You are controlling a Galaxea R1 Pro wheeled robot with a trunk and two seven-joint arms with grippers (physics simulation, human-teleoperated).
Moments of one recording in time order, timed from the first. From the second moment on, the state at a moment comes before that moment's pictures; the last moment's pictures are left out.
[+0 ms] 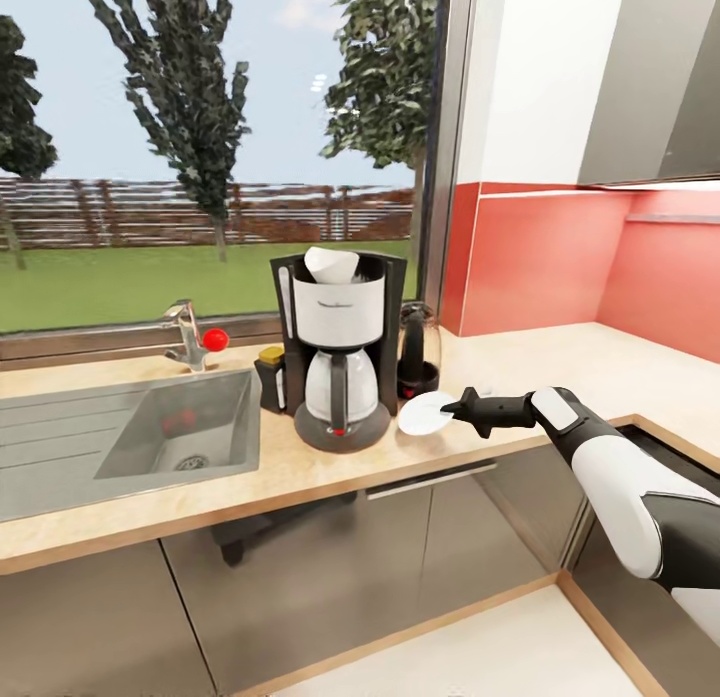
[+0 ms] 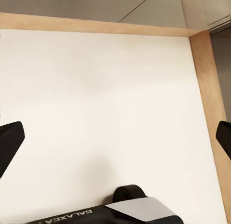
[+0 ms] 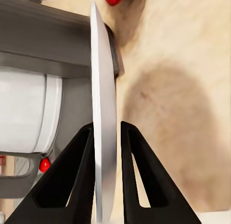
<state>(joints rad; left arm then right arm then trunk) -0.05 0.00 -0.23 -0.59 0.52 0.06 -0.37 -1.19 -0.17 -0.06 -0.27 -0.74 0.98 0.30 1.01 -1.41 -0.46</state>
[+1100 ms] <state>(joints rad) -0.05 0.00 -0.23 -0.59 0.52 0.06 -0.37 -1.19 -0.17 -0.07 -0.27 -0.74 0.98 0.31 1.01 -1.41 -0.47</state>
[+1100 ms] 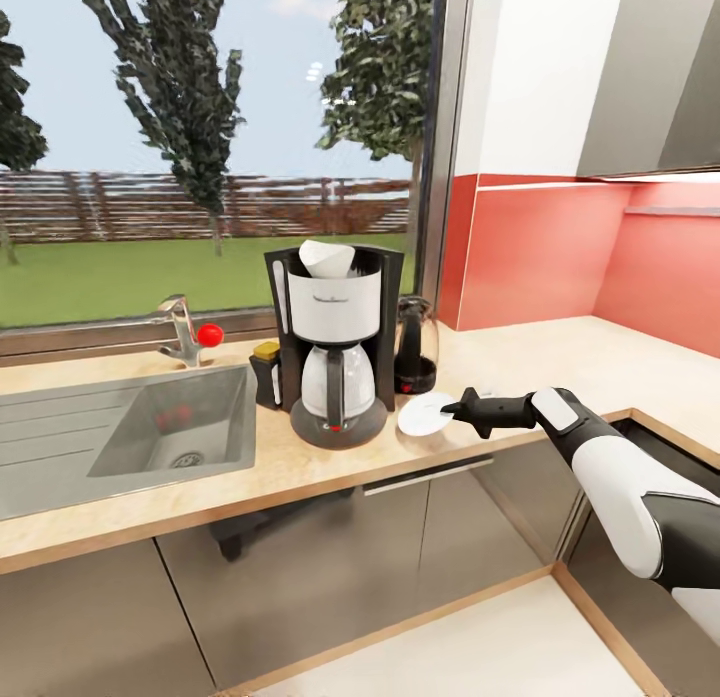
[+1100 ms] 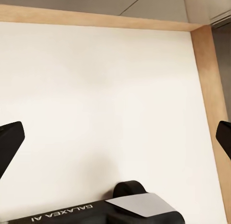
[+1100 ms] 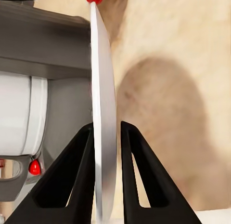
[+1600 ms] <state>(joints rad) -0.05 0.00 -0.23 -0.59 0.52 0.06 -0.37 -1.19 -0.17 -0.07 -0.27 -0.74 0.98 0.30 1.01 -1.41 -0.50</state>
